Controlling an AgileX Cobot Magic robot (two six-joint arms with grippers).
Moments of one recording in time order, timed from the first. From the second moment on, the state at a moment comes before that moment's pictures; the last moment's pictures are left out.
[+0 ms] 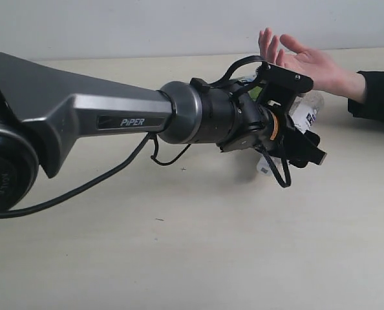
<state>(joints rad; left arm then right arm) -0.83 2.35 -1.71 0.43 0.23 -0.61 0.31 0.00 -0.08 -0.27 0.17 0.27</state>
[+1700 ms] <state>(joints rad) -0.96 2.08 -1.57 0.41 0.46 -0.63 0.31 0.00 -0.08 -0.26 0.17 0.27</state>
